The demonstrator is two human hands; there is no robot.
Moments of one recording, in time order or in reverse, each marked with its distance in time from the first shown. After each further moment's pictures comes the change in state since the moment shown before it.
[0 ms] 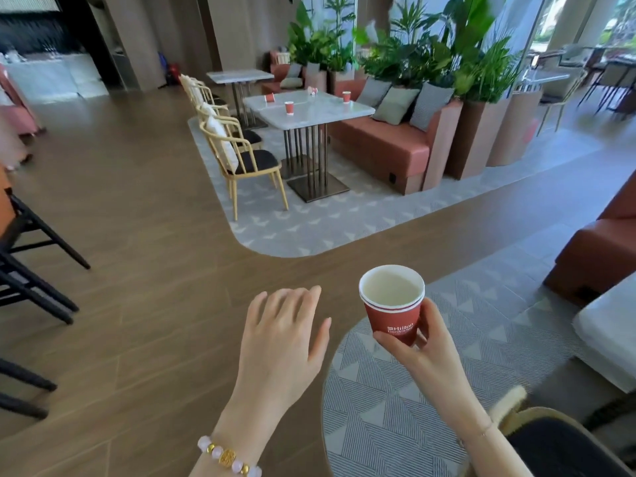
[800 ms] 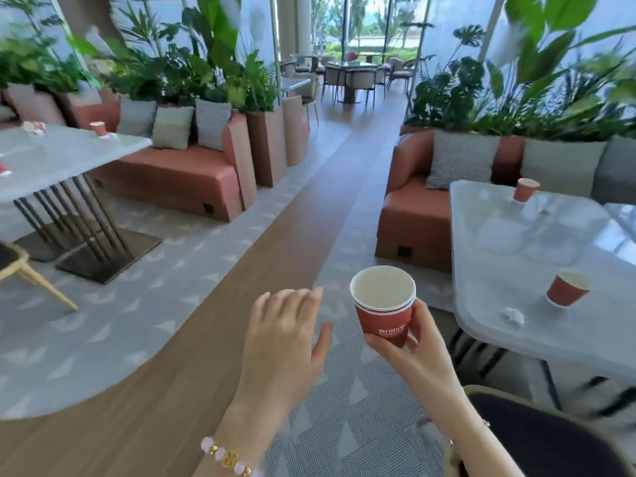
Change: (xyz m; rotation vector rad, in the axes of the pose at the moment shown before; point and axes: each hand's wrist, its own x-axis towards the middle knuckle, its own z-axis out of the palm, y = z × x) left_hand 0.332 0.050 0.187 -0.395 -0.071 0.645; right_hand 0.222 0.025 -0.083 -0.065 0.711 0.074
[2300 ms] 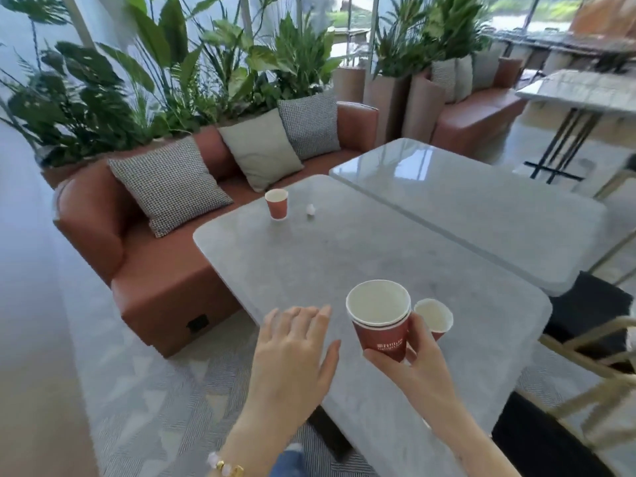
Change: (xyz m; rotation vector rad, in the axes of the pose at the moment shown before) left_hand 0.473 0.195 0.362 -0.499 -0.307 0.935; right_hand 0.341 0.091 -0.250 -0.113 1.062 0.232
